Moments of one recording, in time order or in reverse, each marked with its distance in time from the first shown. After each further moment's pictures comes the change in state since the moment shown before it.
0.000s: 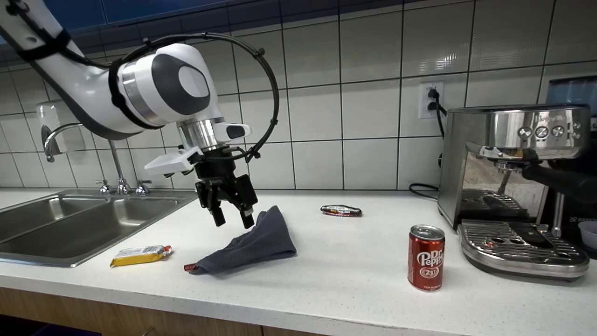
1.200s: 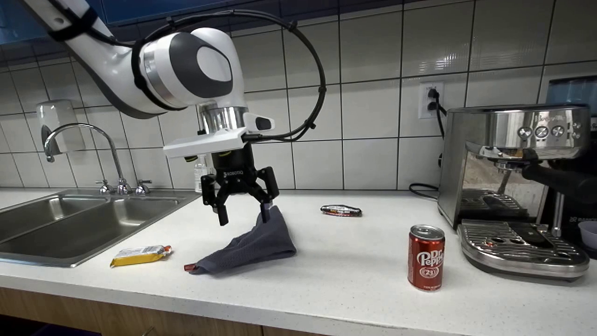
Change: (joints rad) arm -0.001 -0.011 -0.099 0.066 0.097 -0.164 -0.533
